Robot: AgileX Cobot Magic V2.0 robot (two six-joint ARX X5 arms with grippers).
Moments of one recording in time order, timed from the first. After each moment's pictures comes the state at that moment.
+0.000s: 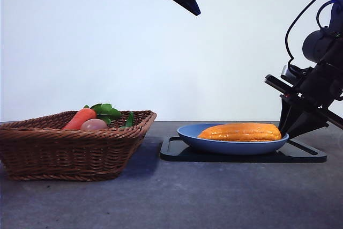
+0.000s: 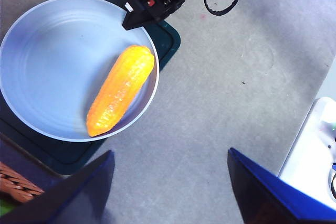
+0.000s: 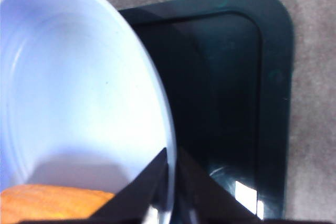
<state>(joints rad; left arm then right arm) -0.78 1.84 1.98 -1.09 0.26 0.03 0.02 1.91 1.25 -0.48 -0.54 0.26</state>
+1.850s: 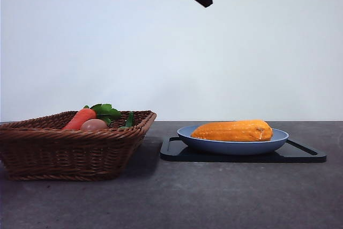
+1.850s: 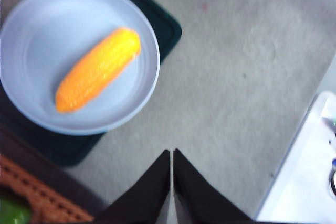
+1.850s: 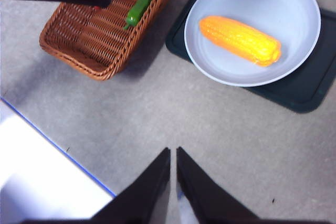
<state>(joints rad) -0.78 1.84 1.98 -1.10 0.26 0.04 0.18 0.98 1.25 -1.19 -0.50 -0.10</state>
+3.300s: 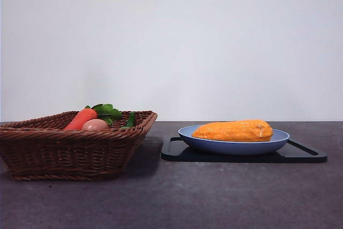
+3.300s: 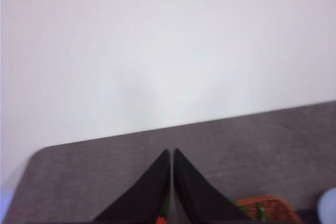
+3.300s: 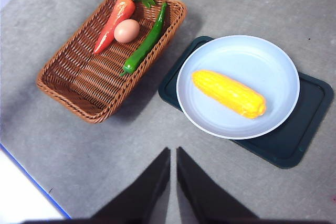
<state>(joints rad) 0.09 0.87 1.18 -0.39 0.24 0.09 0.18 0.98 1.25 -1.02 -0.50 -0.10</state>
